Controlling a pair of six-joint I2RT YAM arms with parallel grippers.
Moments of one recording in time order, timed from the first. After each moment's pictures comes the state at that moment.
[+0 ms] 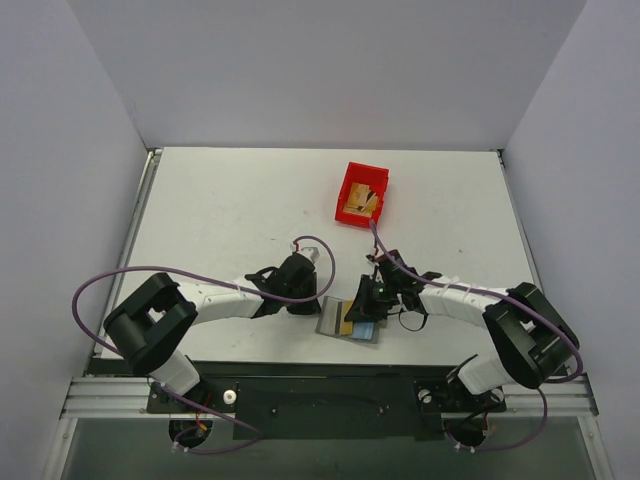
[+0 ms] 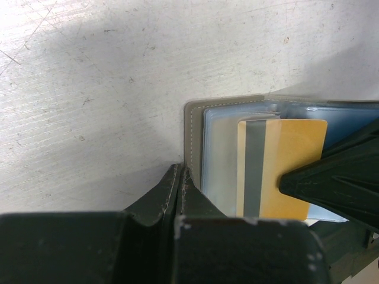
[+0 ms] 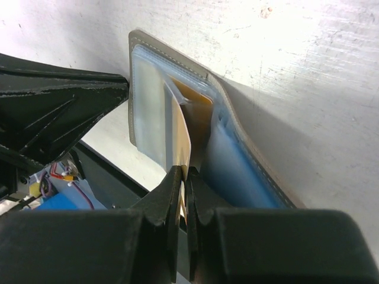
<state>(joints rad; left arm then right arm) -0.86 1.59 0.73 -0.05 0.01 -0.75 0.62 1.45 0.56 -0.11 -0.41 0.80</state>
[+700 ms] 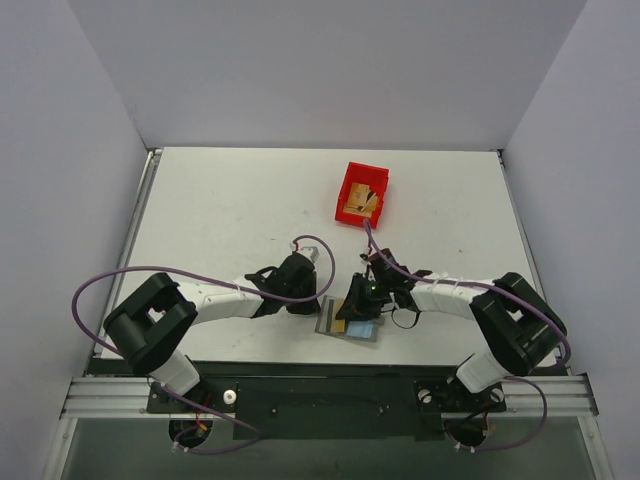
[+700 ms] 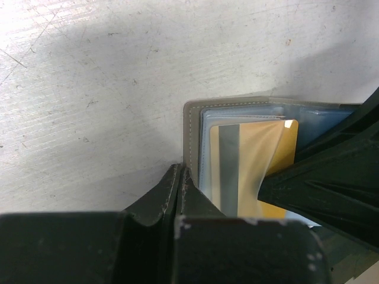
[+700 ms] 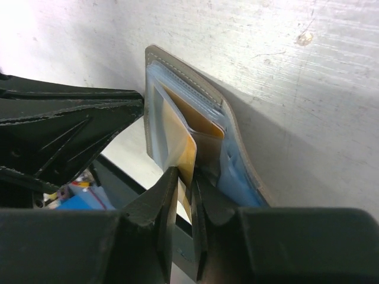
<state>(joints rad) -0.86 1.59 0.73 -0.05 0.01 -0.74 0.64 1.53 0.55 0.04 -0.44 0.91</state>
